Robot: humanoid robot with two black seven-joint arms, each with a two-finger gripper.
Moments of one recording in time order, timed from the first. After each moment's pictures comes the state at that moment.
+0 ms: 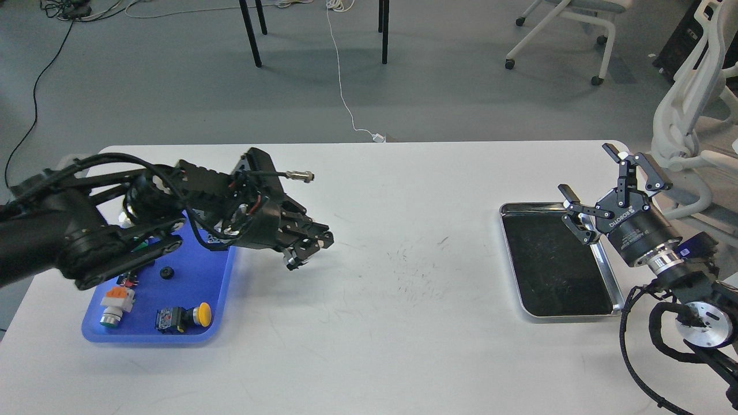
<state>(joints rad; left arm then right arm) -1.03 0.67 -0.14 -1.29 2.05 -0.32 -0.49 0.34 -0.63 0.74 1.09 -0.12 0.41 0.49</state>
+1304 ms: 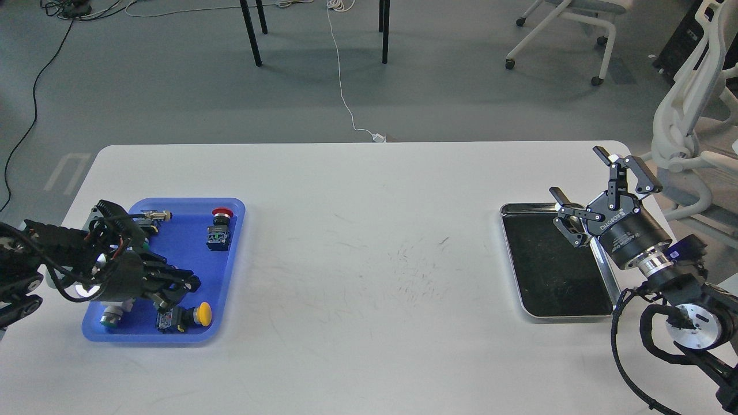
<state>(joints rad) -0.78 0.89 -0.15 -1.18 2.04 -0.28 -0.49 0.33 -0.61 0.74 1.09 -0.13 0.41 0.49</state>
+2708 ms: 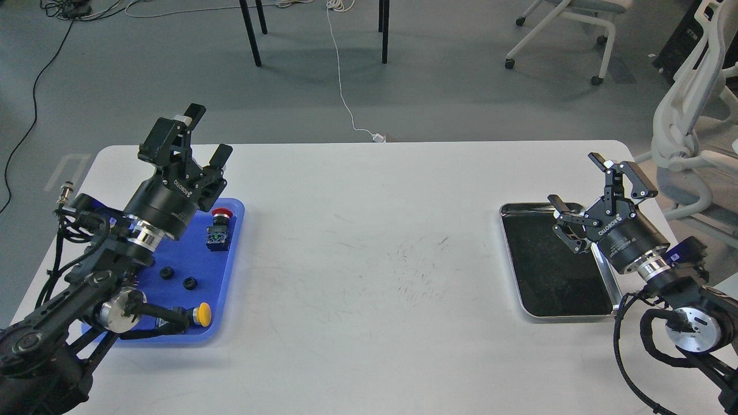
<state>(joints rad) -0.22 0.41 -1.08 -1.30 0.72 -0.14 -0.47 0.34 -0.61 0.72 1.08 -0.17 0.39 0.49</state>
